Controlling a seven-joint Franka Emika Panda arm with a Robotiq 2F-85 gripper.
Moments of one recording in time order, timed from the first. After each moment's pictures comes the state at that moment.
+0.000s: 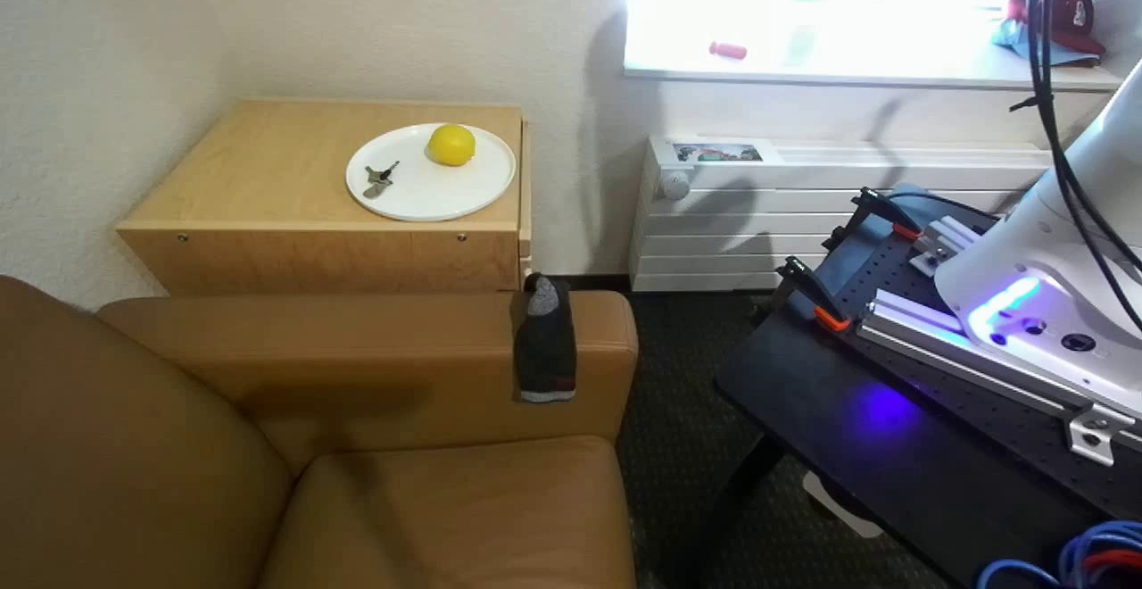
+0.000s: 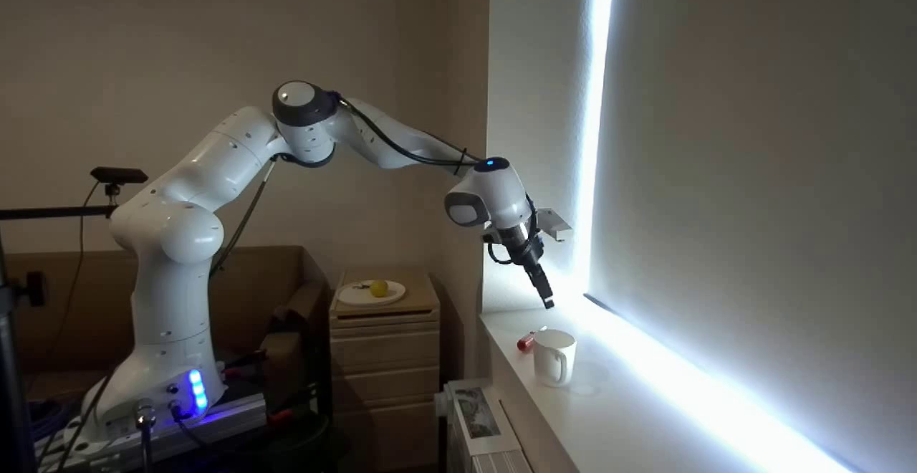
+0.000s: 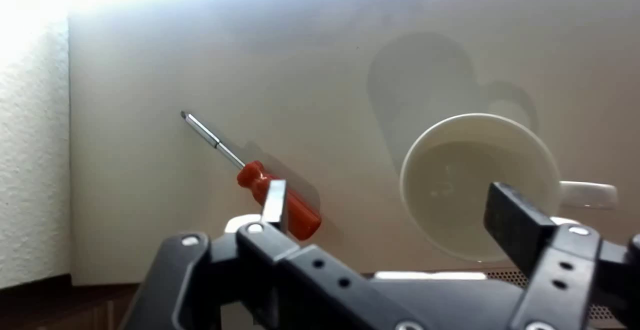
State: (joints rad) arm 0.11 0.75 -0.95 -1.78 1.23 2.45 2.45
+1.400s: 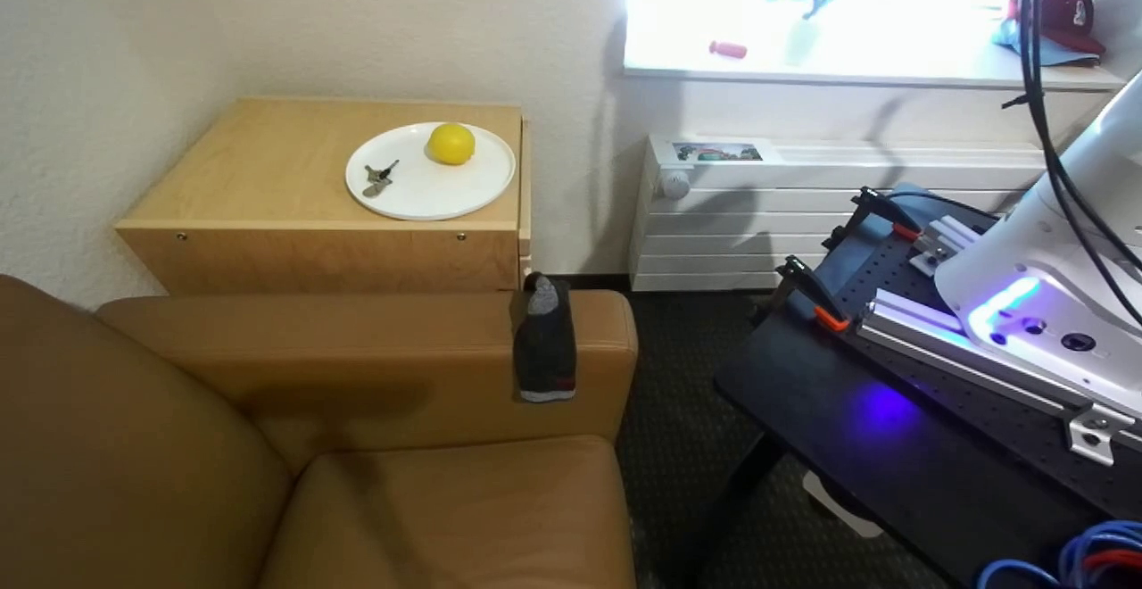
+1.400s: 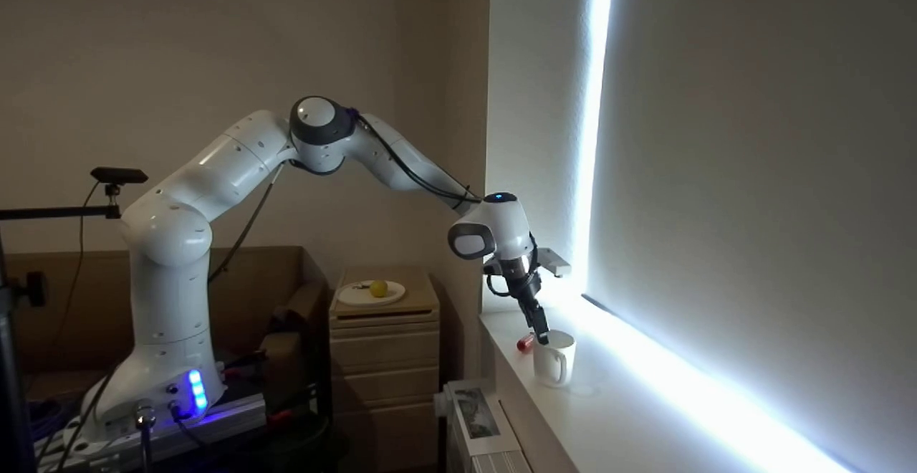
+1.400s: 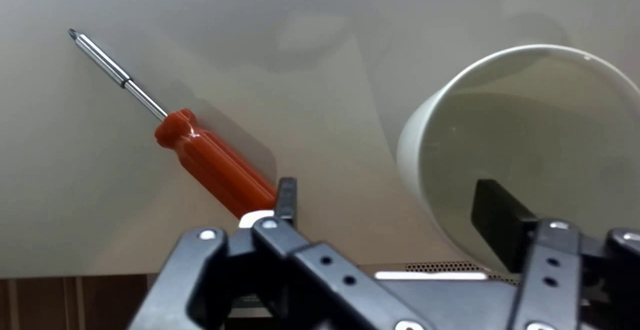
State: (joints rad) arm -0.09 0.80 -0.66 -1.73 0.92 2.59 2.61
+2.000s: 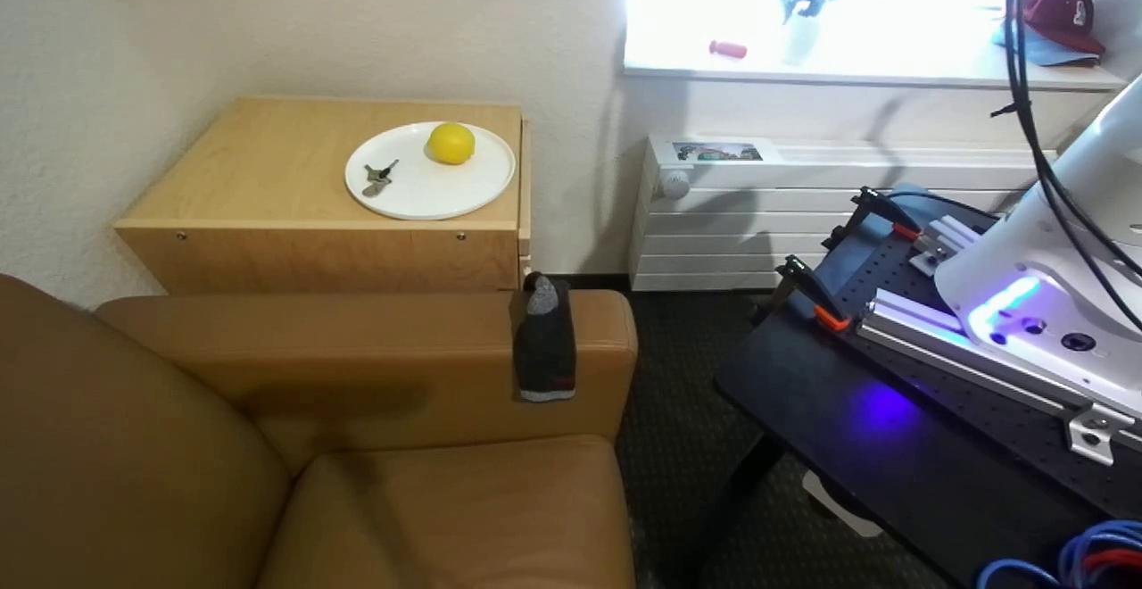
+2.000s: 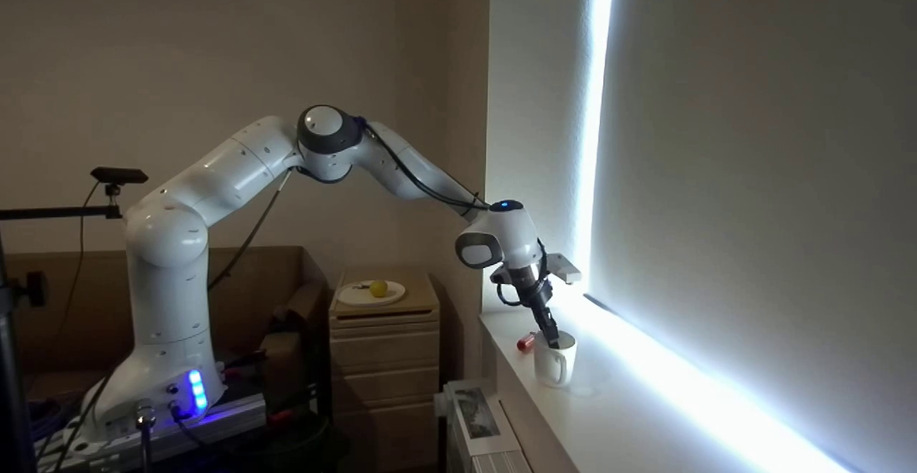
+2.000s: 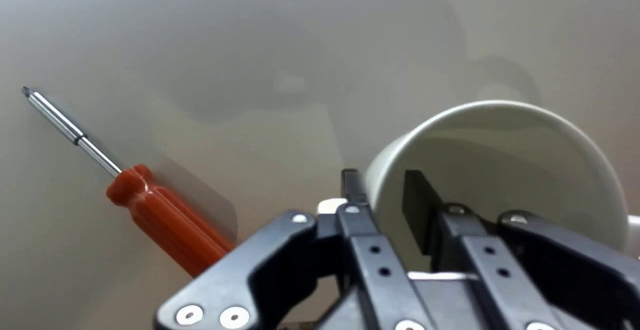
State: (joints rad) arm -0.17 0.86 -0.63 -1.66 0.96 2.64 2.60
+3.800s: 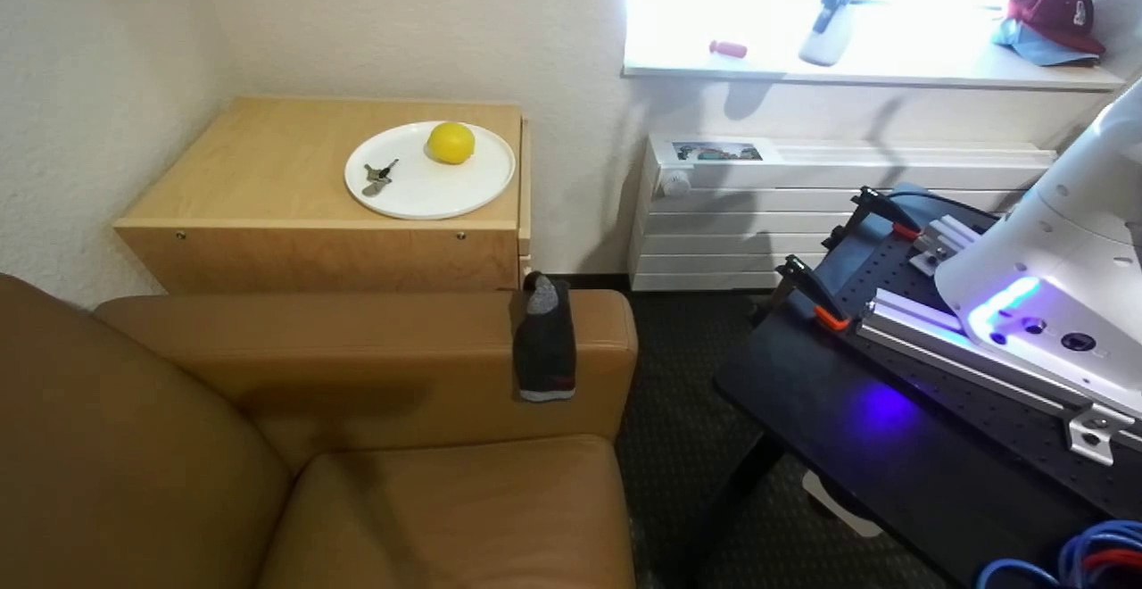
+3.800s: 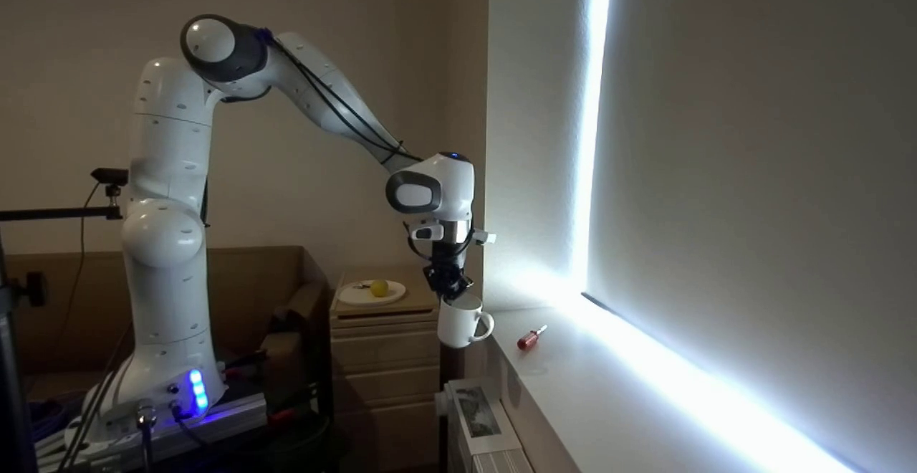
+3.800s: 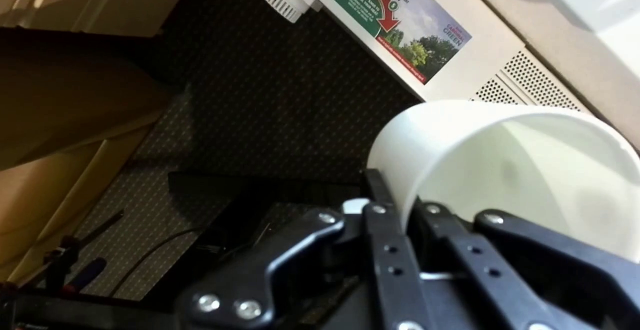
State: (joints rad) arm -0.23 0.15 -0.43 -2.28 0.29 2.38 2.21
